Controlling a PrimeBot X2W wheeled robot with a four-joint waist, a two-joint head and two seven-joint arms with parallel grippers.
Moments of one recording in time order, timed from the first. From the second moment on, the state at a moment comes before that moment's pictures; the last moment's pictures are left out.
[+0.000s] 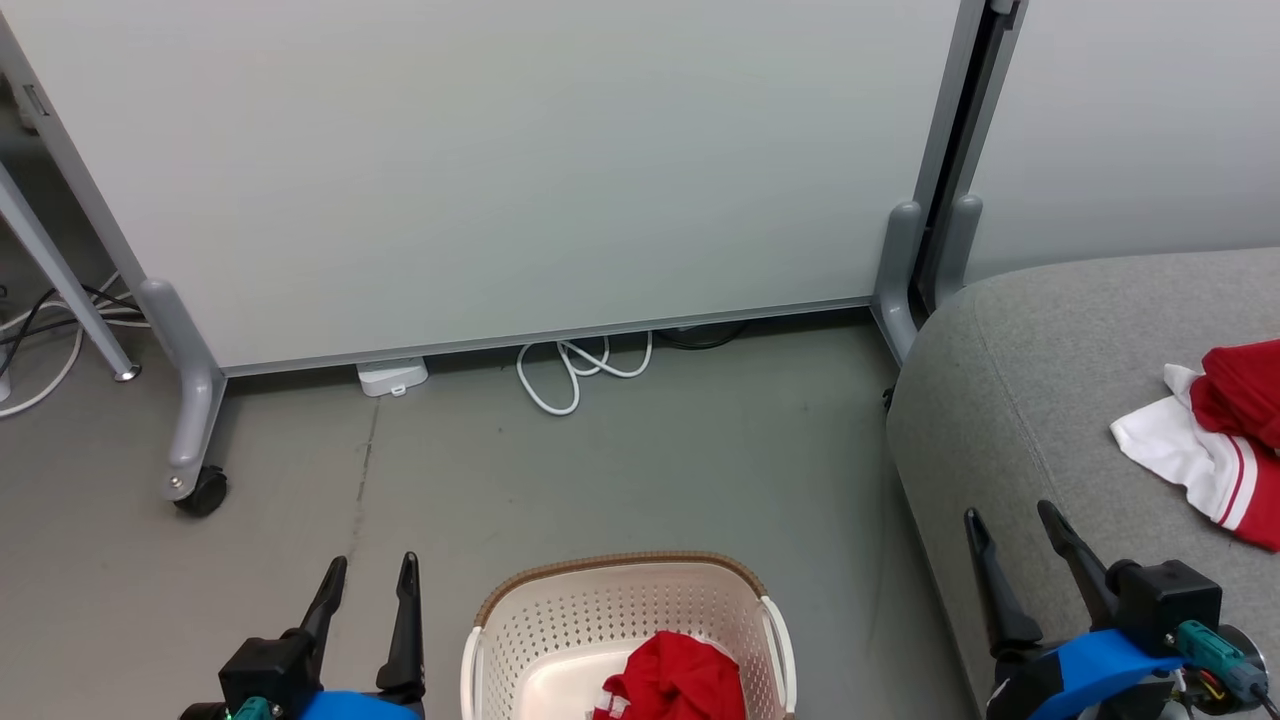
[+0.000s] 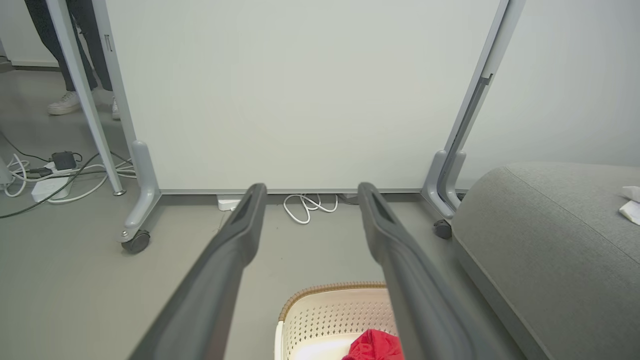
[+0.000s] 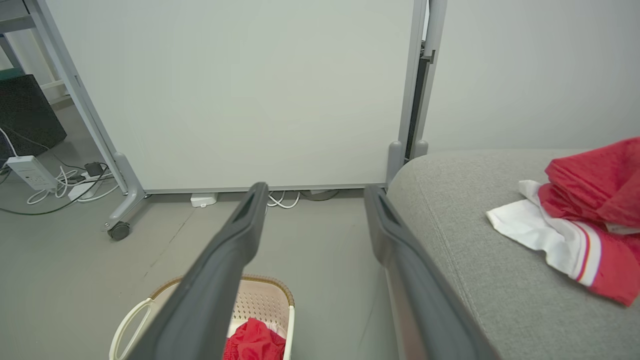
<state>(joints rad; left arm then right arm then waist) 0.00 0.08 -0.08 0.39 -0.24 -0.13 -0.26 0.01 -0.06 -0.03 0.13 0.12 0.13 -0.06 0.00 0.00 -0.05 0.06</state>
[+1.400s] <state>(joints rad) -0.32 0.14 -0.25 0.55 -0.26 -0.13 -0.26 -0.17 -0.07 0.12 0.07 0.12 0.13 -0.12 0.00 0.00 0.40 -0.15</state>
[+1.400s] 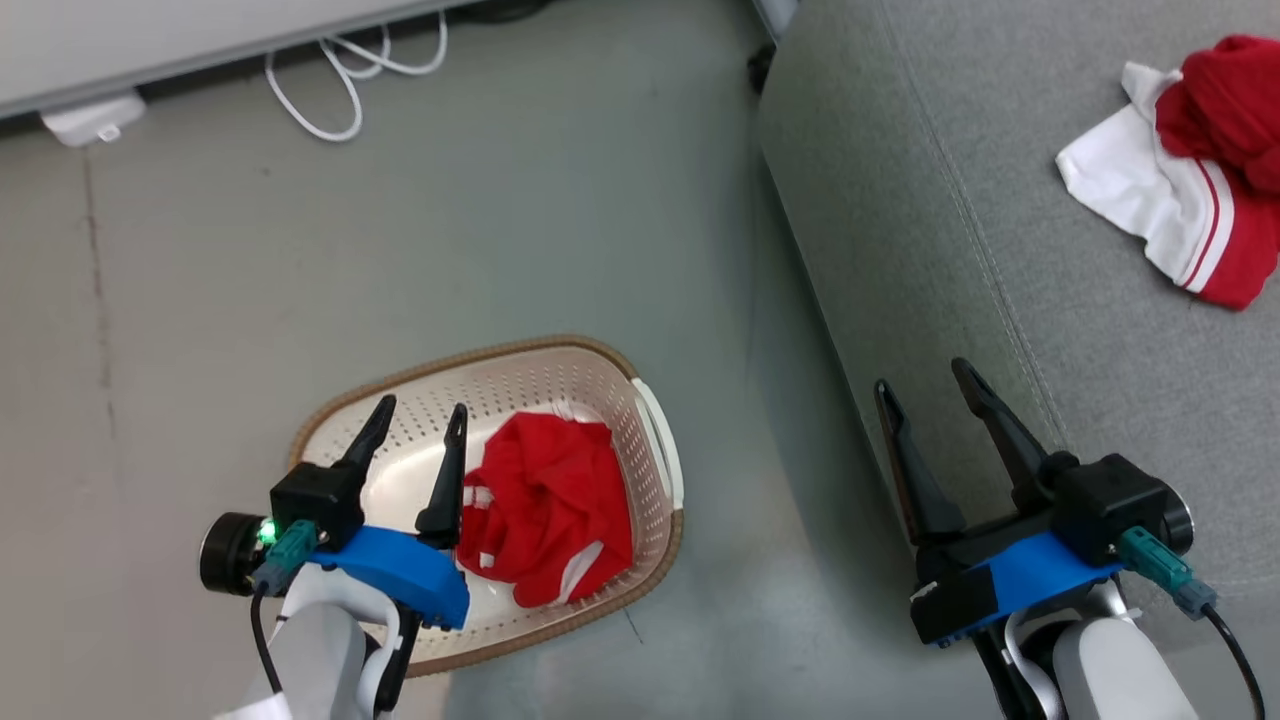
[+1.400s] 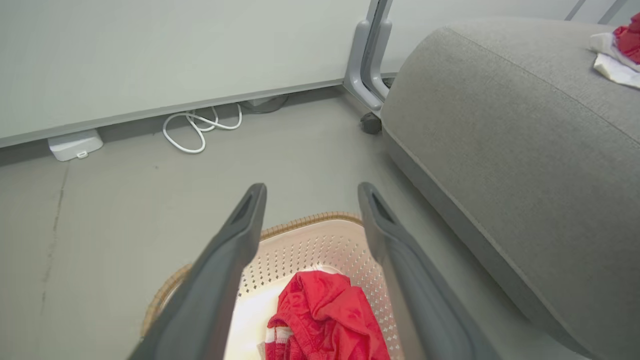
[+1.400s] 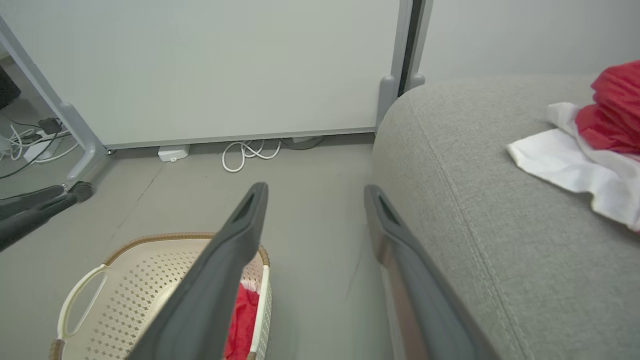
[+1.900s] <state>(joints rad) -0.59 0.25 -0.52 0.82 -0.29 -0.13 -0.26 -0.29 -0.05 0.18 0.11 0.15 0.13 -0.20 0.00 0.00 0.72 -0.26</state>
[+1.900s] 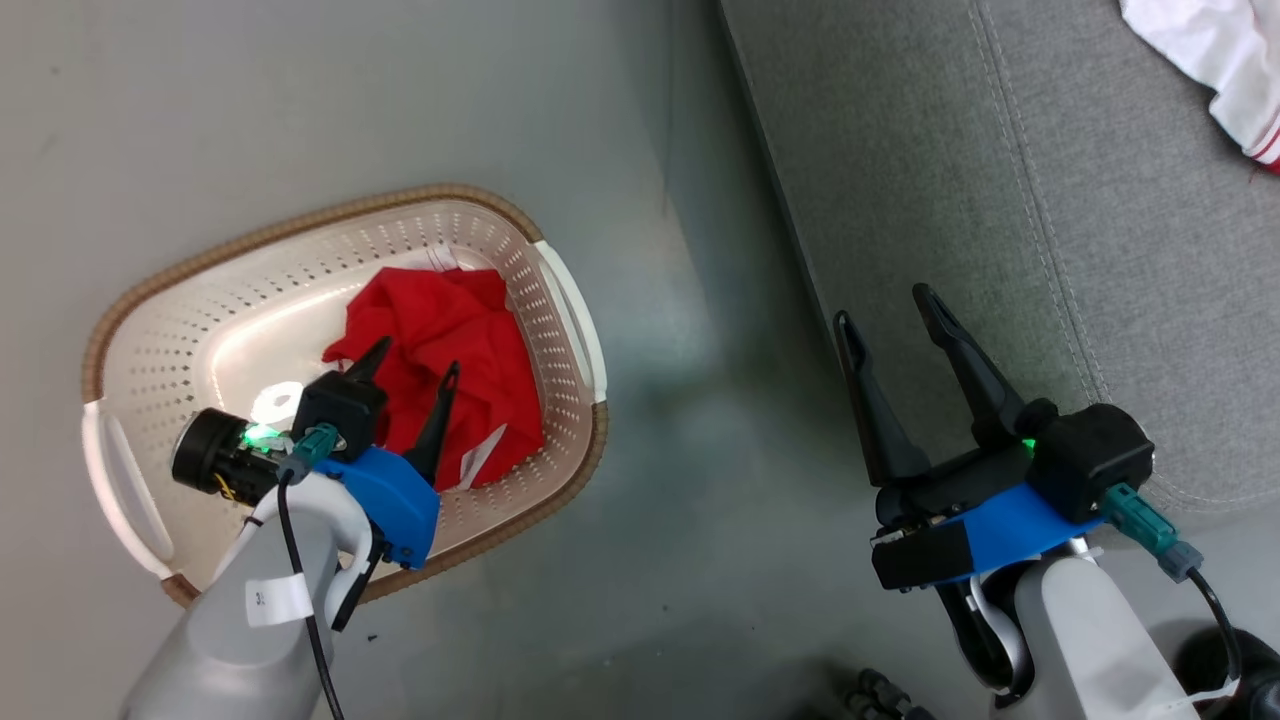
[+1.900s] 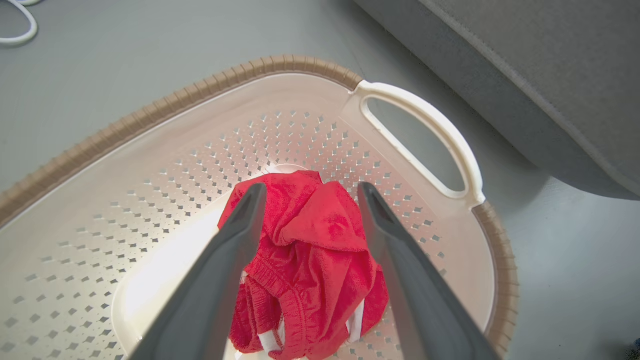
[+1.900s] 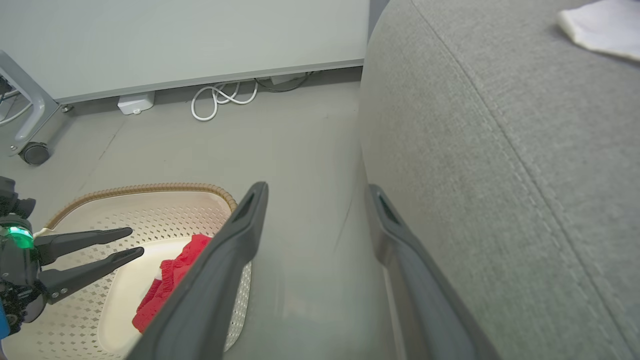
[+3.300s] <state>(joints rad) -0.82 0.32 -0.78 1.09 -0.50 -0.13 -0.03 -0.38 -0.05 0.30 0.15 0.30 0.13 -0.26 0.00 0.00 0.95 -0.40</state>
